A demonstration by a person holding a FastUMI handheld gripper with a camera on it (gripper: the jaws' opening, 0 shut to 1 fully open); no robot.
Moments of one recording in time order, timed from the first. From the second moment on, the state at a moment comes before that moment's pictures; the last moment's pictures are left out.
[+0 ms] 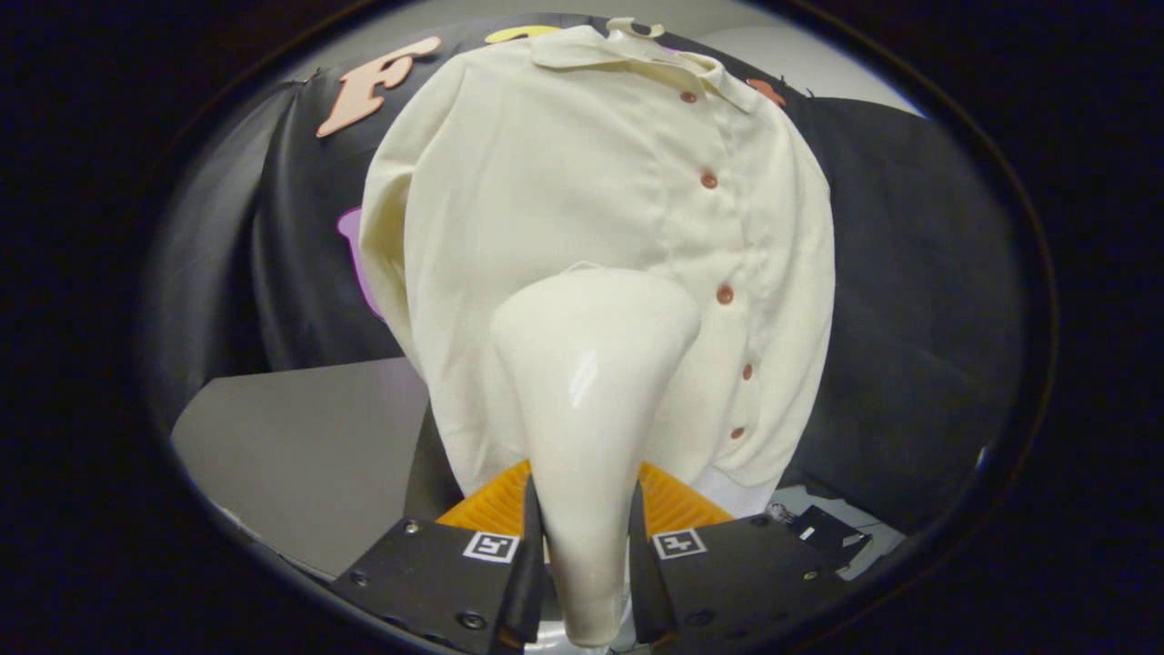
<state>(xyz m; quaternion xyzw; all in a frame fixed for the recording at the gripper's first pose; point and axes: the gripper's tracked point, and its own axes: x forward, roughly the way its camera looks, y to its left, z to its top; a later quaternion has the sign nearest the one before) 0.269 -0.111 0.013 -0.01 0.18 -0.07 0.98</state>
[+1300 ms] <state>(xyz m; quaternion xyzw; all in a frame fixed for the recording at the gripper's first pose) 0.187 -0.115 -0.120 0.02 0.27 -0.09 0.96</state>
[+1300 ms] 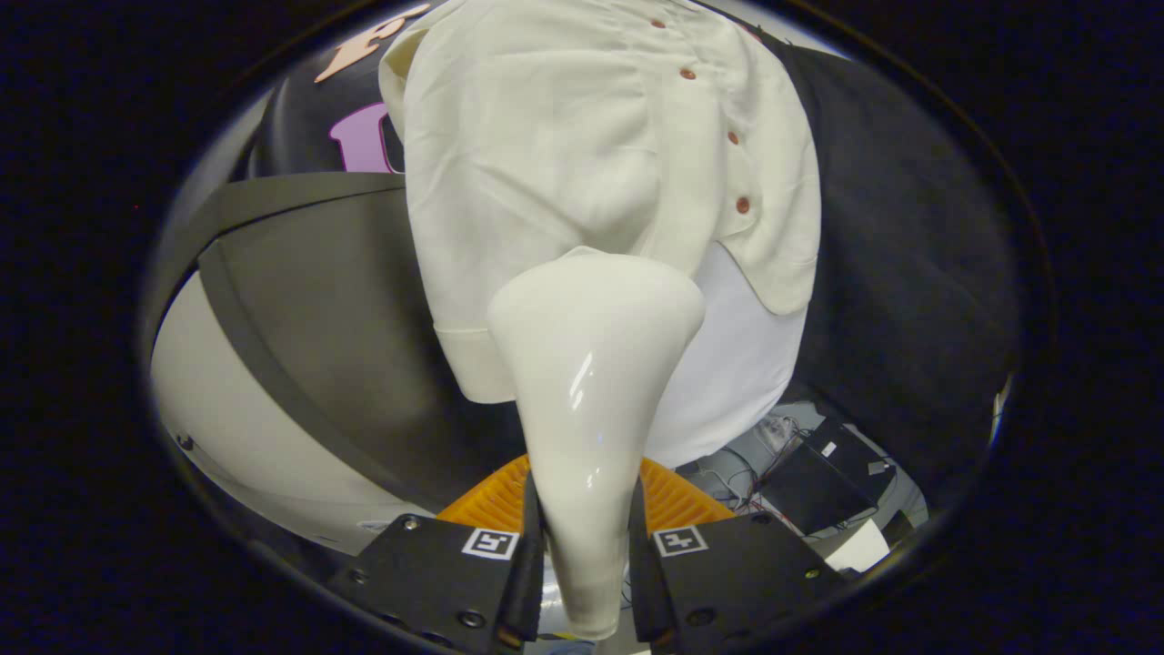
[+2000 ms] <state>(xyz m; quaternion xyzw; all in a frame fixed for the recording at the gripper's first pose) 0.178 -0.177 0.122 -0.02 0.16 -0.10 0.98</state>
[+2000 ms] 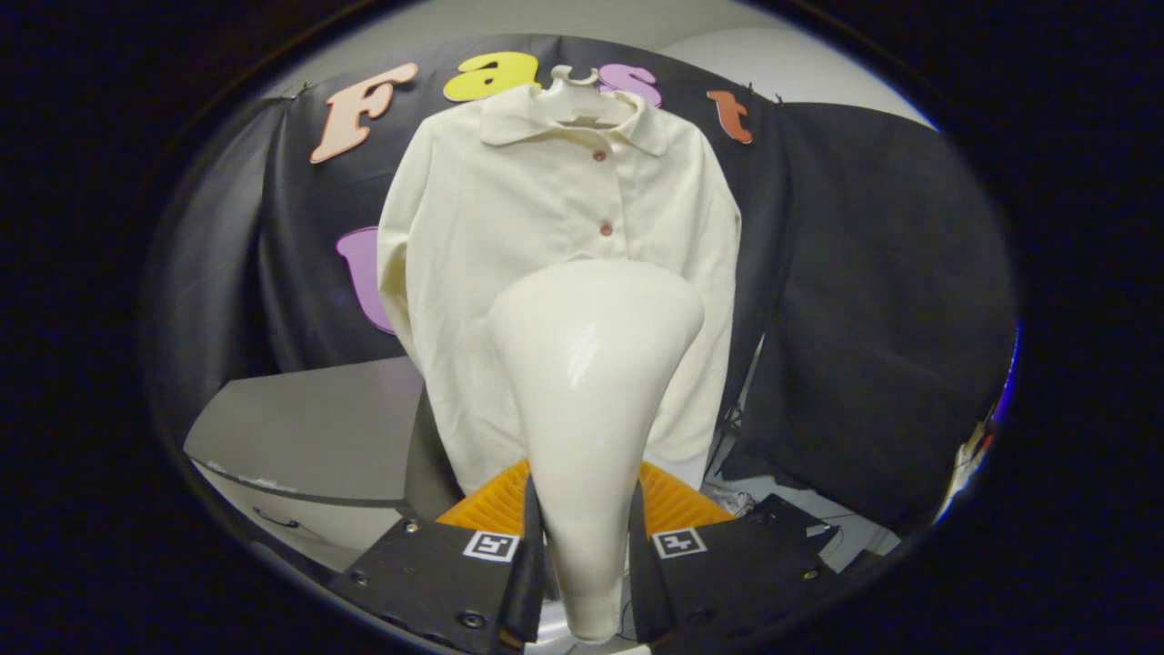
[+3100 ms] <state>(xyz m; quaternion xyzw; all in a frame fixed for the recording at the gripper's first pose) 0.344 -0.300 0.232 0.00 0.13 0.00 0.99</state>
